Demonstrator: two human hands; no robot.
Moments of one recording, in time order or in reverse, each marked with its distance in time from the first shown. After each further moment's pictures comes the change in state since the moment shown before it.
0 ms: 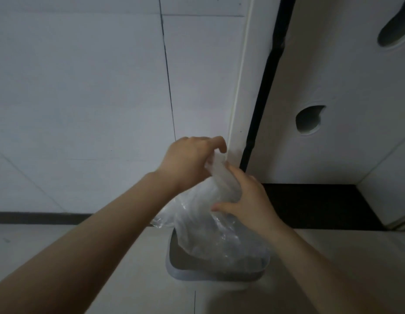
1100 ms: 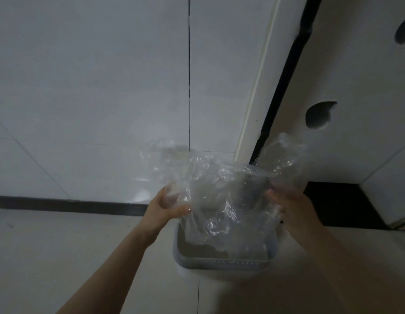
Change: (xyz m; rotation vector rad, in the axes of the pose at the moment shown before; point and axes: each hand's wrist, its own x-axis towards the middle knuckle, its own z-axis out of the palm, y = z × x) left_hand -0.142 -0.068 0.117 -1.361 0.033 -0.765; right_hand -0.021 0.084 -0.007 0.831 0.238 0.360
